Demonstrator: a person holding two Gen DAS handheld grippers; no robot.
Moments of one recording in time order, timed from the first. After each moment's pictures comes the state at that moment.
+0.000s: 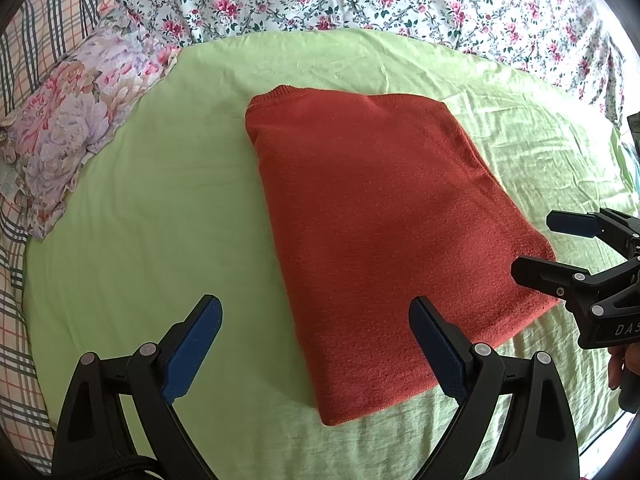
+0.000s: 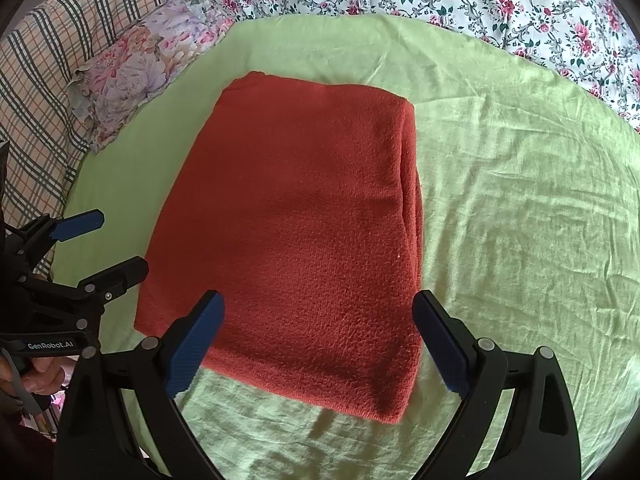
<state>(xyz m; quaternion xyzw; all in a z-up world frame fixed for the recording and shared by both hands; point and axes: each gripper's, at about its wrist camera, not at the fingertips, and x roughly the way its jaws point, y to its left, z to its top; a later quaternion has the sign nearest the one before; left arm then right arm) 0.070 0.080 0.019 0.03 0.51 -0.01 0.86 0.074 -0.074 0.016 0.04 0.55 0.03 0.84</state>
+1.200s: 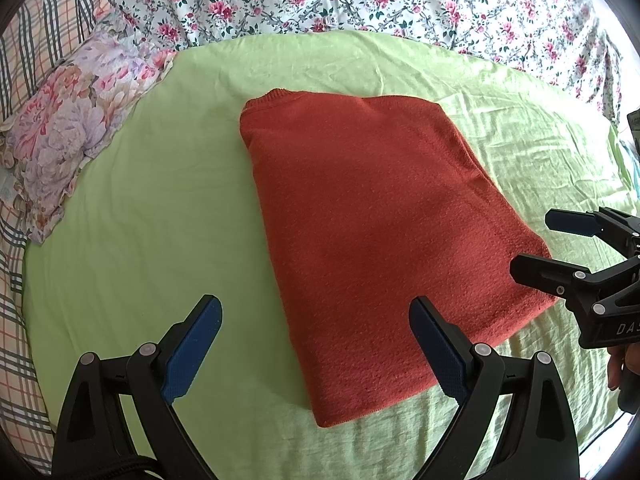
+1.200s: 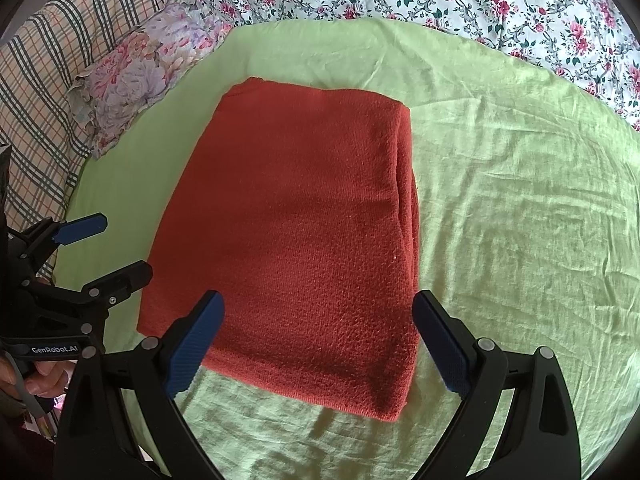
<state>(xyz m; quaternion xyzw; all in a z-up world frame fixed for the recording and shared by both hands) 0.073 0.079 0.021 0.04 0.51 -0.02 0.86 0.071 -0.074 0.020 0.05 0.54 0.03 0.84</state>
